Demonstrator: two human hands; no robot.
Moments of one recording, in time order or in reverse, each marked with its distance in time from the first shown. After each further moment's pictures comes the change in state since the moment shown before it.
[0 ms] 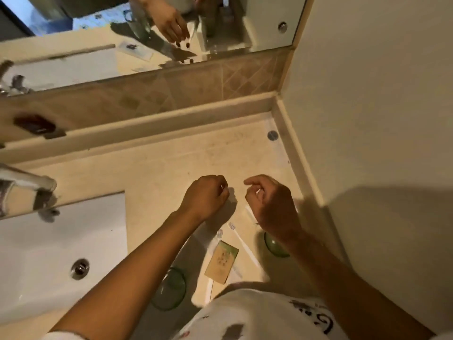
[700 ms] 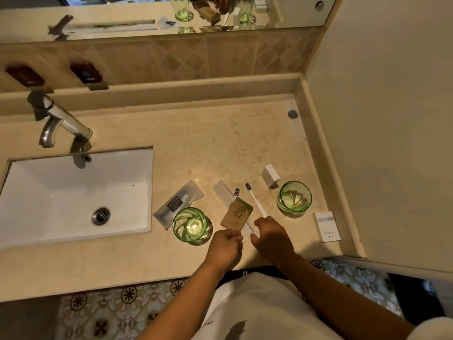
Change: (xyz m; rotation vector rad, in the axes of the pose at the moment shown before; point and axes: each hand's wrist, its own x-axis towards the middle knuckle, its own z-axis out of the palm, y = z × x) left_hand -0.208 0.028 0.119 -1.084 -0.118 -0.888; right_hand -0.178 0.071 0.074 -0.451 -0.549 0.103
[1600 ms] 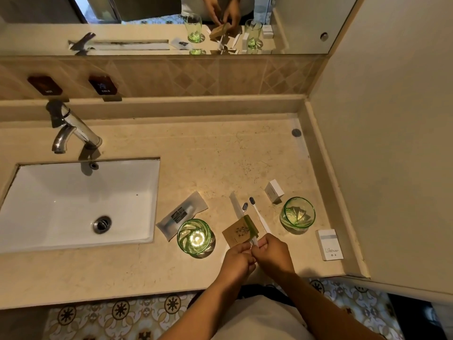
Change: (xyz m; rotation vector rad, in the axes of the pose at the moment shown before) left_hand -0.014 0.006 0.019 -0.337 -0.176 -0.067; right_hand -0.005 -0.019 -0.013 0.456 0.027 0.384
